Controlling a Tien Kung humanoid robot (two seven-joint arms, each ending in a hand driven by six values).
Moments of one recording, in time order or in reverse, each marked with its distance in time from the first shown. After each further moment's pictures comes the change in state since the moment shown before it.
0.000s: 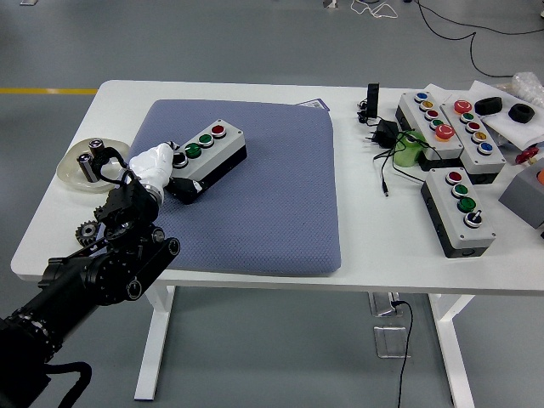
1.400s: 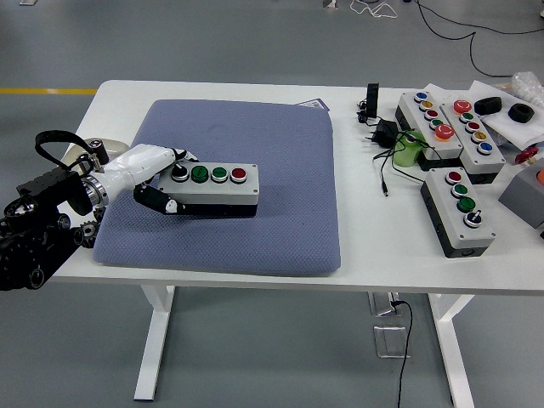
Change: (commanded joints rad) left arm -0.036 0.355 0.238 -0.008 -0.116 -0.169 -0.808; right arm 0.007 0.004 0.014 0.000 -0.034 0.001 -0.007
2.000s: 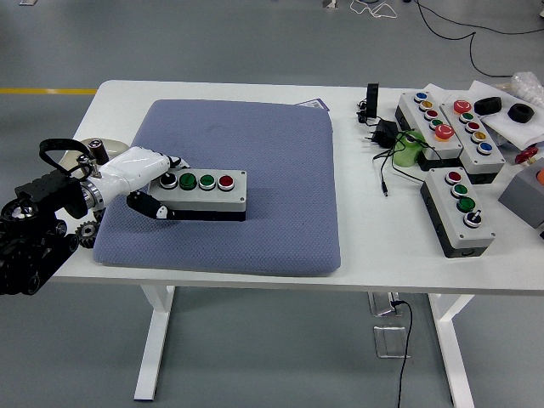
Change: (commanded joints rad) left arm 0.002 -0.001 -0.003 0.010 0.189 0.050 0.049; right arm 0.000 0.001 -0.003 0.000 0.001 0.000 -0.001
